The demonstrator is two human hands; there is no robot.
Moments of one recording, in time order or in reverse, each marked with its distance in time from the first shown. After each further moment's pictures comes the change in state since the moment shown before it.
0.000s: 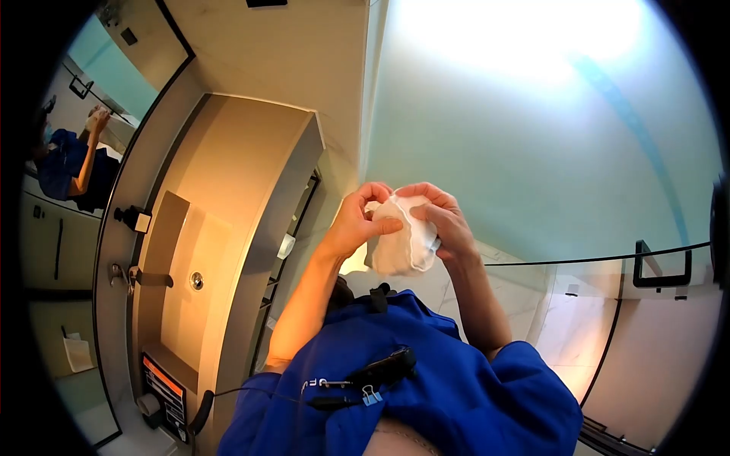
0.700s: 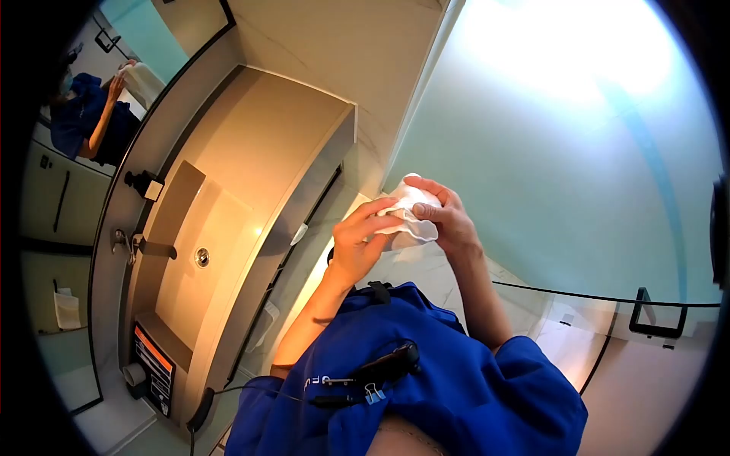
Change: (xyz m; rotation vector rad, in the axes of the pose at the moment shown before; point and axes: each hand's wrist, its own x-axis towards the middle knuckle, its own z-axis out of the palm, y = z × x) left_hand -0.036 0.014 -0.013 0.609 0.363 0.515; right_hand 0.054 0.017 0.011 0.057 -0.105 0.156
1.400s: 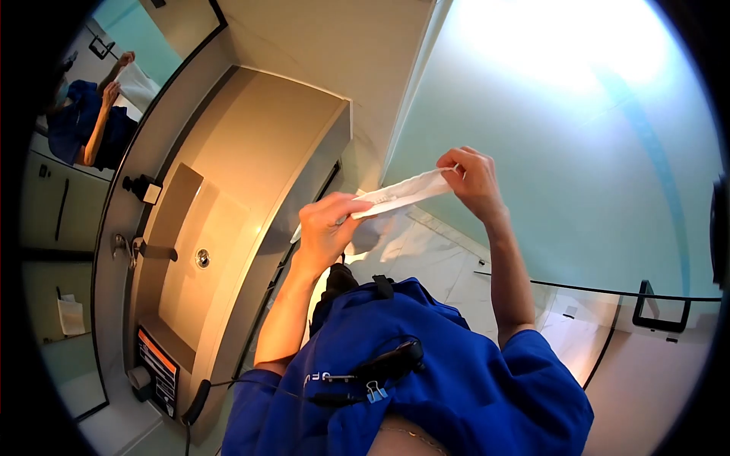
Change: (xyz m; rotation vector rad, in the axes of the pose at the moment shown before) left_hand 0.021 0.004 -0.038 0.245 -0.043 0.006; right_hand 0.012 -0.064 -0.021 -1.527 0.210 -0.491
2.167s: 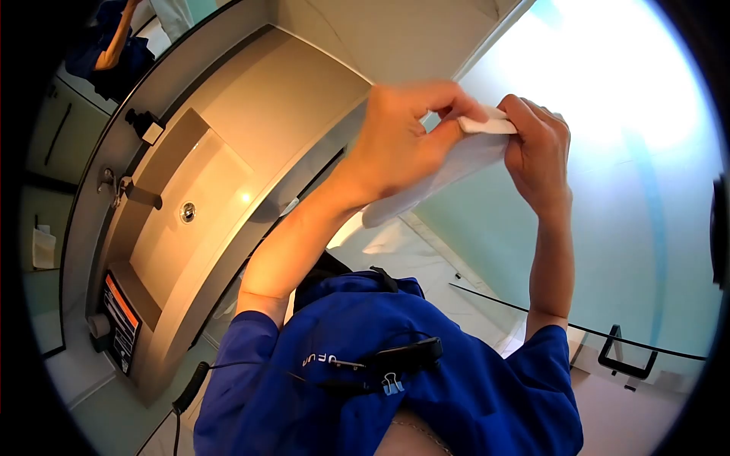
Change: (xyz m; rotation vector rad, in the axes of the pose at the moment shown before) left_hand 0.098 0.077 -0.007 -0.353 0.039 0.143; right_hand 0.044 -0.111 -0.076 -0.326 0.107 -0.557
